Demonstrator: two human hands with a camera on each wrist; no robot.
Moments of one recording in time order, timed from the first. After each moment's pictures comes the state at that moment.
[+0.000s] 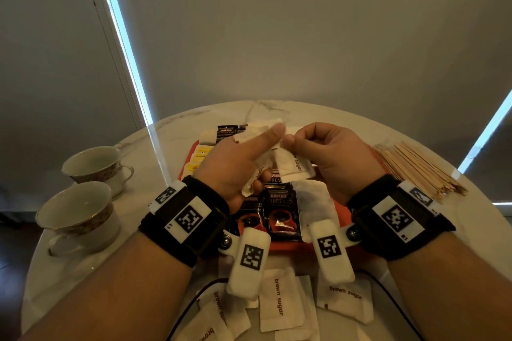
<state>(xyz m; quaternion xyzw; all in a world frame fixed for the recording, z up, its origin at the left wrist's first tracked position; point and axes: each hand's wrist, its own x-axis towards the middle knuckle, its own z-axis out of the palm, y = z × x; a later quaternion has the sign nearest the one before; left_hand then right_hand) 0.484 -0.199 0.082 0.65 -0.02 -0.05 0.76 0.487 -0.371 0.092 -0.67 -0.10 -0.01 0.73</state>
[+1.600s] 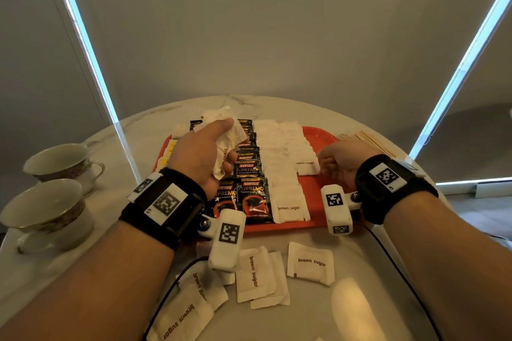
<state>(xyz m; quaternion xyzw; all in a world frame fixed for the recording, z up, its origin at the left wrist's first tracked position) 0.495 -0.199 0.080 0.55 0.09 -0.03 0.83 0.512 -0.455 0.074 -0.75 0.26 0.04 0.61</state>
